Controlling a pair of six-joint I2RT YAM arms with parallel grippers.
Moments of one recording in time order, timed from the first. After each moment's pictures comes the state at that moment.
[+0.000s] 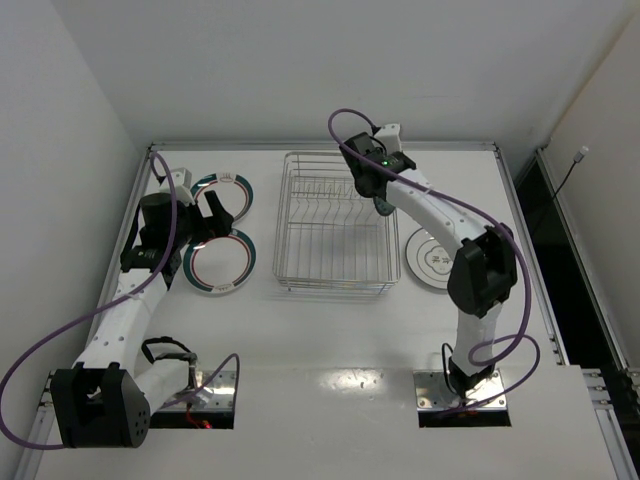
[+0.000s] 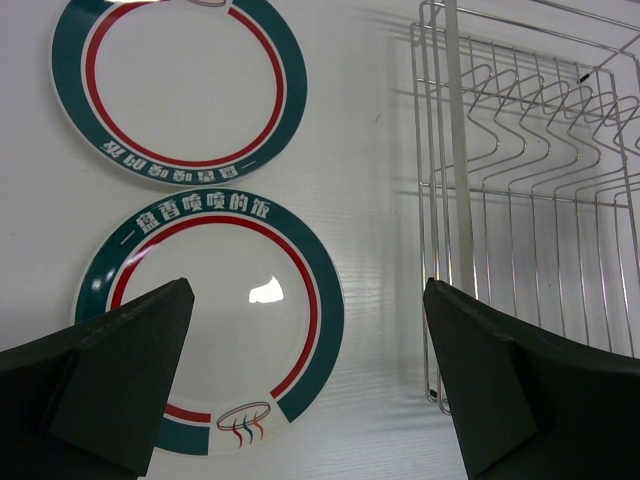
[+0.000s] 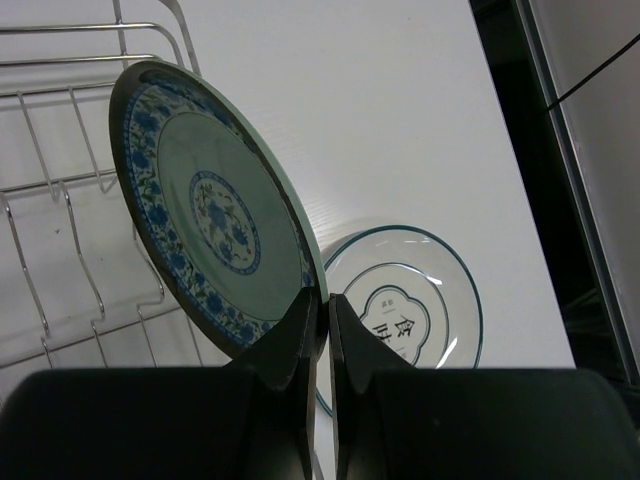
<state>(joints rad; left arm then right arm) 0.02 1.04 0.79 -0.20 0.17 -0.26 0.53 1.92 1.73 -0.82 0.91 0.43</state>
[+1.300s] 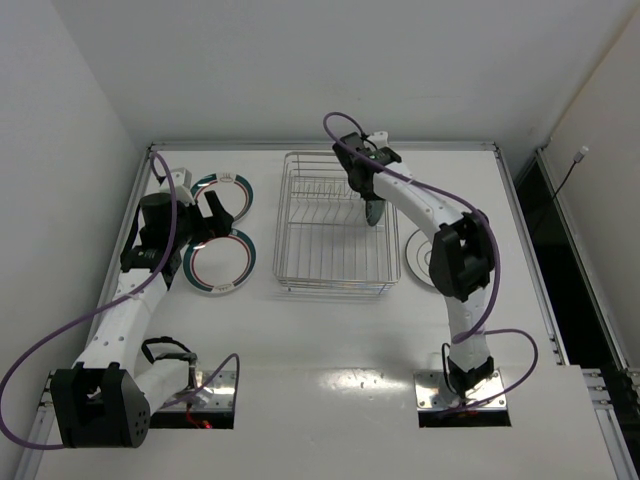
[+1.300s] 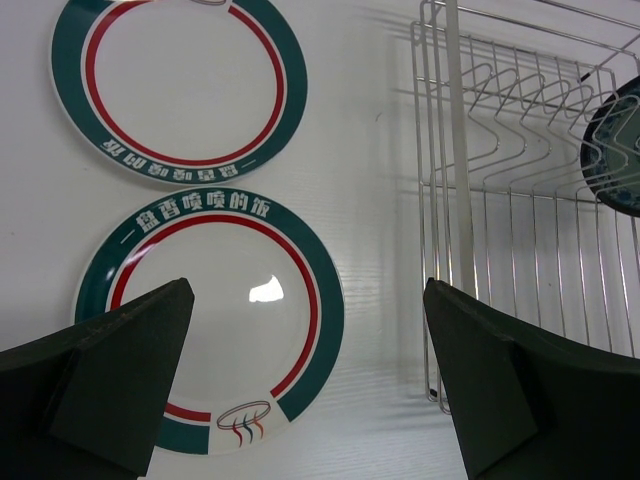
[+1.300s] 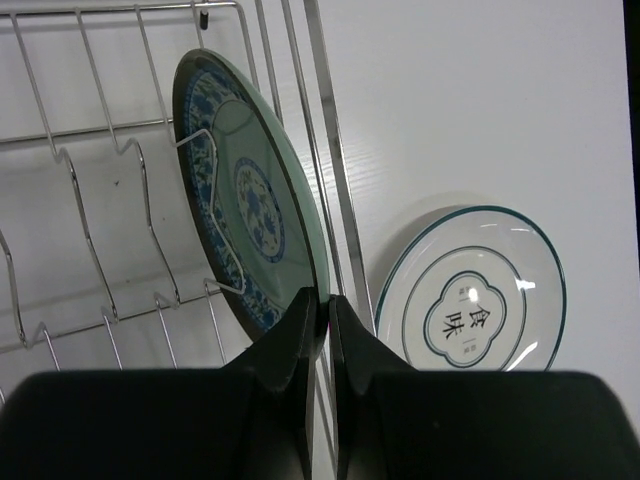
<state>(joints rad) 0.02 1.04 0.79 -0.20 0.17 -0.26 0.51 2.09 1.88 -0.90 0.73 0.47</state>
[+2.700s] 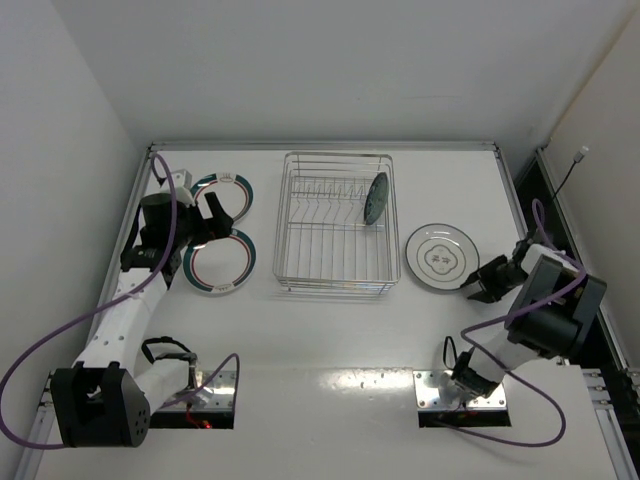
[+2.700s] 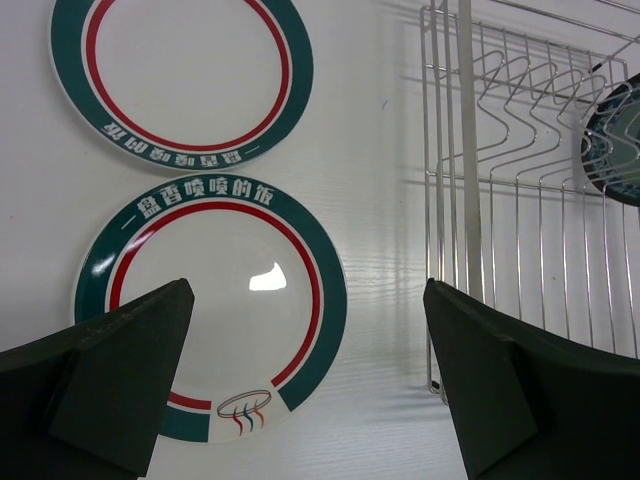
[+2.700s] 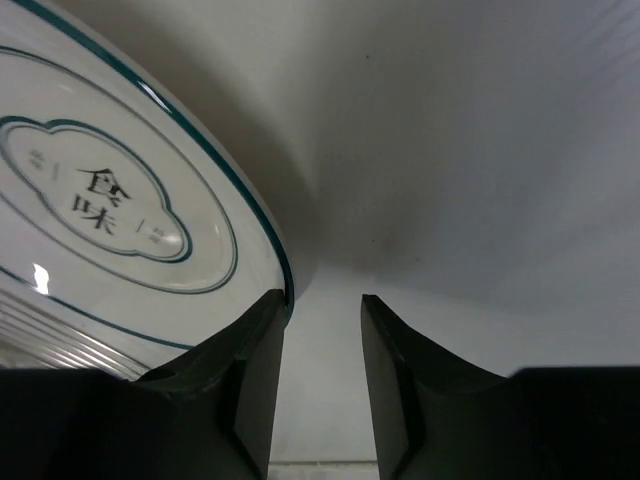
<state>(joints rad) 0.02 1.05 0.79 -0.23 0.17 -0.26 -0.55 1.56 0.78 -0.60 -0.26 0.49</state>
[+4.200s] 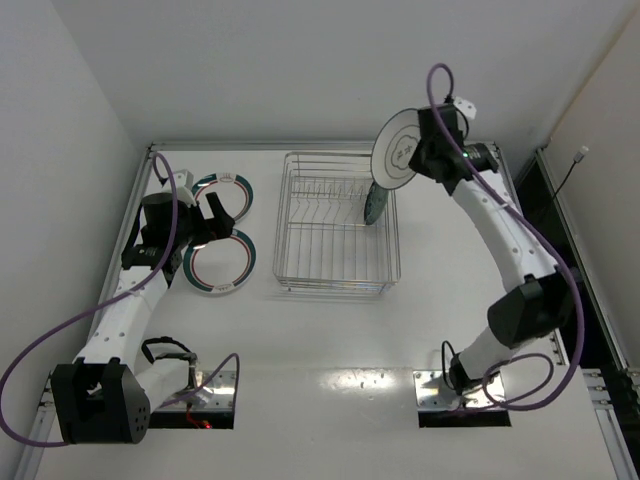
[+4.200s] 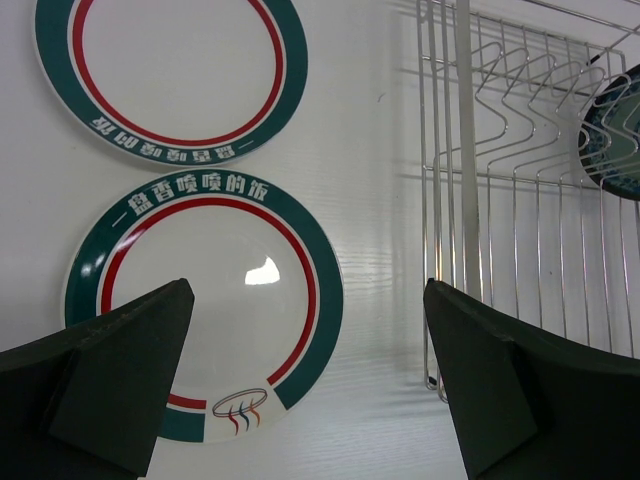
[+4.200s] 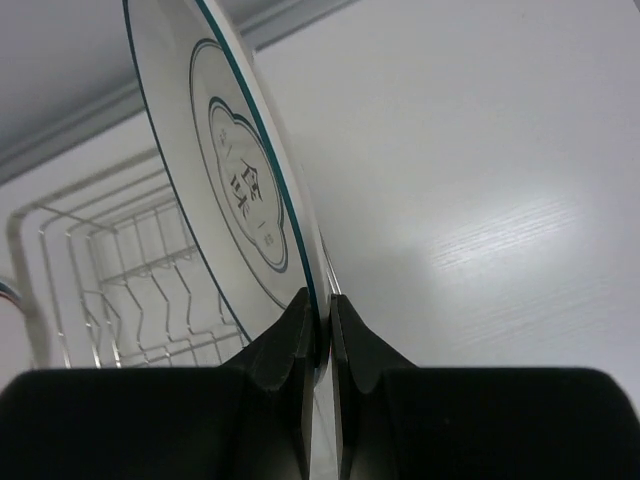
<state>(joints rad) 0.02 1.06 0.79 -0.23 0.18 -0.27 0.25 1.58 1.64 -0.68 0.39 0.58</state>
